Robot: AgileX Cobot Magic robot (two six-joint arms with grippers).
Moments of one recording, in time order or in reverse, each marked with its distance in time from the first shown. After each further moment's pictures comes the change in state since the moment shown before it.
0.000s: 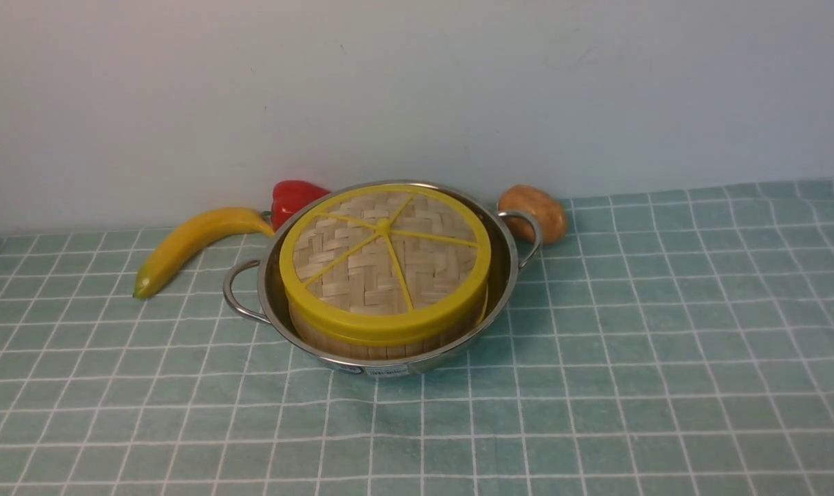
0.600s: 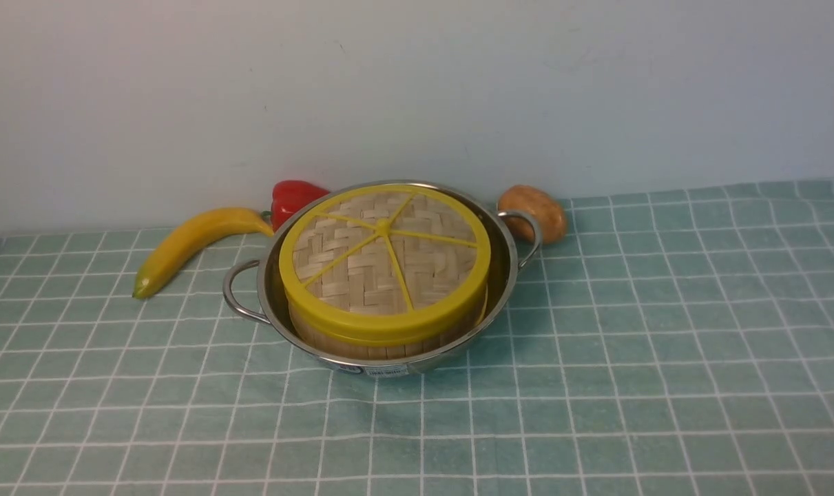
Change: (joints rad) right arm 0.000 0.000 0.058 -0.007 -0.054 -0.058; left arm 0.000 0.000 0.000 0.000 0.000 0.000
